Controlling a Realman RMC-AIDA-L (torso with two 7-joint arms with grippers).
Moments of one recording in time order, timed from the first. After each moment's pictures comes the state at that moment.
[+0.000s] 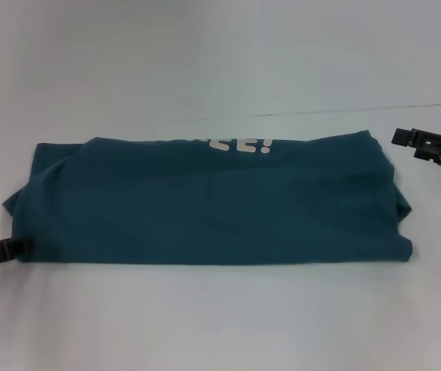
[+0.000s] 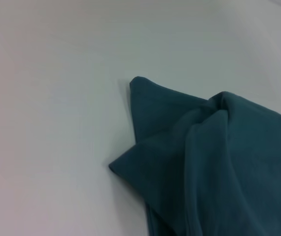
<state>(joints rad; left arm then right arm) -0.44 -2.15 0.66 0.85 2.28 0.99 -2.14 0.50 1.95 -0.59 -0.63 -1.91 -1.22 2.10</state>
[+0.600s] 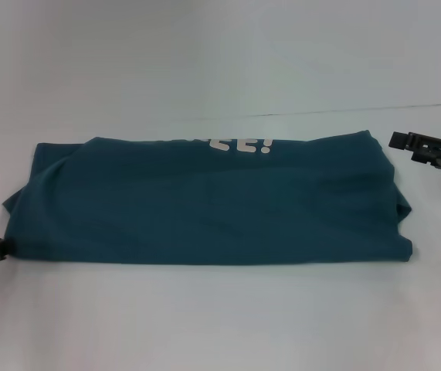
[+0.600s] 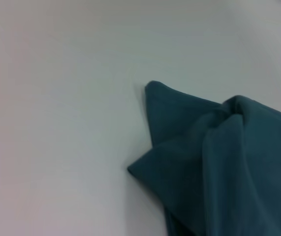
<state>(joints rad) -0.43 -2.15 0.64 0.86 2.30 0.99 -2.14 0.50 1.95 -0.59 -0.62 -1.91 -1.21 2.09</state>
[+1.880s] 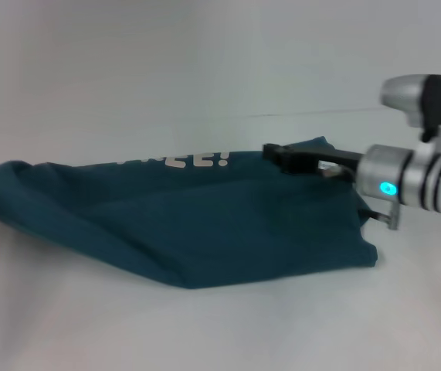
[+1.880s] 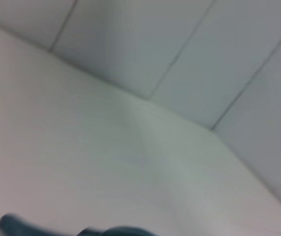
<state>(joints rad) -0.35 -2.14 0.39 1.04 2.01 1.43 -1.99 0.77 2.10 -0.68 -0.37 -1.85 -0.93 1.62</state>
